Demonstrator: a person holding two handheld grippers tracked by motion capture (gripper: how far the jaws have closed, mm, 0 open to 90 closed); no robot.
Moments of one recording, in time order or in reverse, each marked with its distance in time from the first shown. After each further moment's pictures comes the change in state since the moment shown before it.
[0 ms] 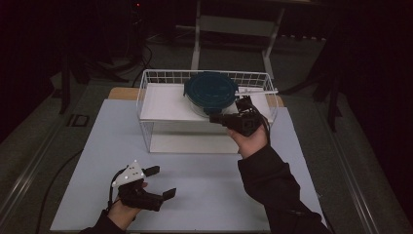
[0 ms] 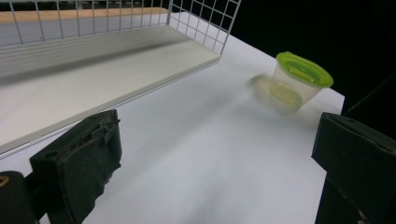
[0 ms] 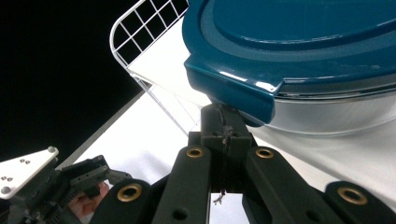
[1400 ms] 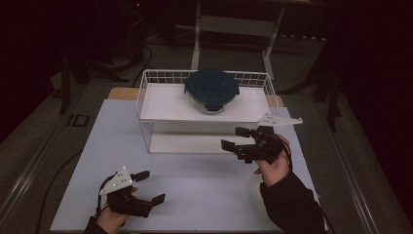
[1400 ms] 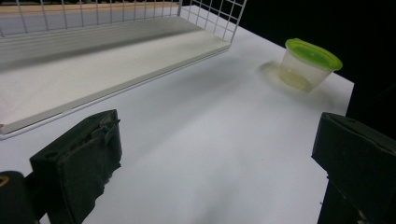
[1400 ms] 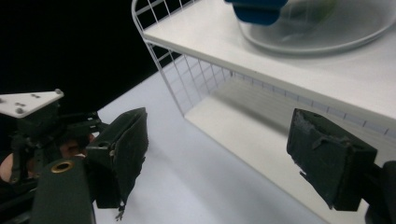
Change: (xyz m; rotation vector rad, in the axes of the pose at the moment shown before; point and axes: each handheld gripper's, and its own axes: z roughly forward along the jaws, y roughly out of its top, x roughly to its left) left arm 0.009 -0.021 -0.019 0.008 0.017 0.018; right arm -0.009 -0.062 -0.048 -0.099 0.024 -0.173
